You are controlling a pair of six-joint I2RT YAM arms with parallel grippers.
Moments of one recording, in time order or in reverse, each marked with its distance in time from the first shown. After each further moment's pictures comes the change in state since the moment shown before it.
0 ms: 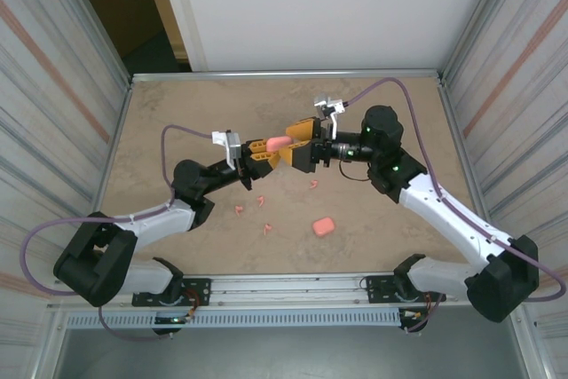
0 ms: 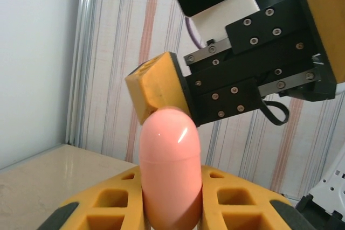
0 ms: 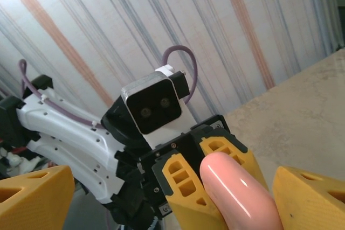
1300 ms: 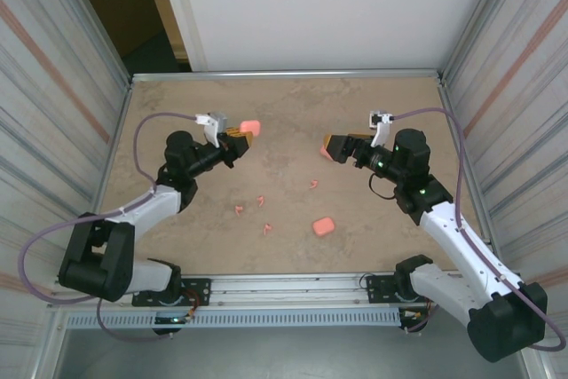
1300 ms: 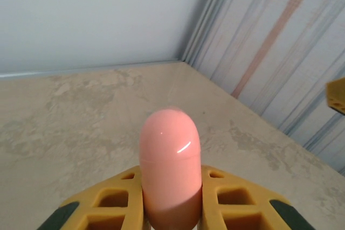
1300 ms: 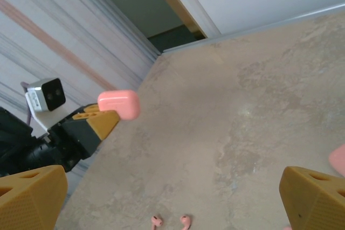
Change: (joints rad) left arm 0.287 0.026 0.106 -0.593 -0.082 0.112; right arm -0.248 -0.230 -0.264 -0.178 0.388 0.113
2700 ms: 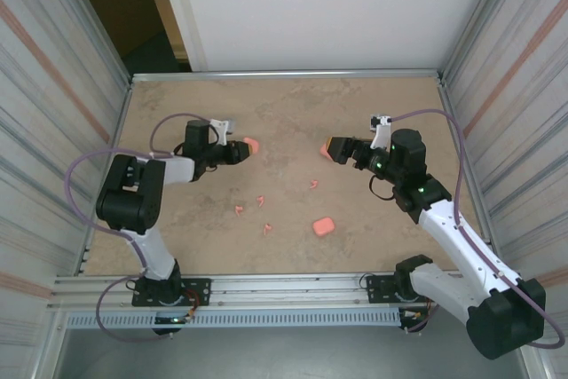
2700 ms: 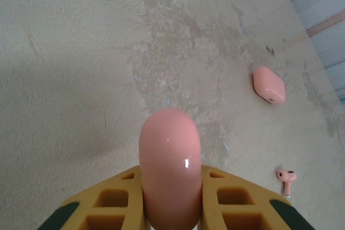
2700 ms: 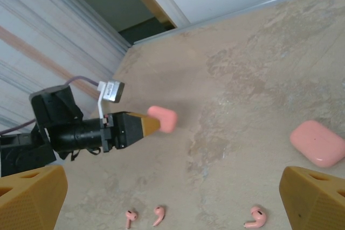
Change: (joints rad) left arm 0.075 0.465 0.244 -0.327 0.057 -0.030; right arm -0.004 0.019 0.000 -0.076 0.074 -0.032
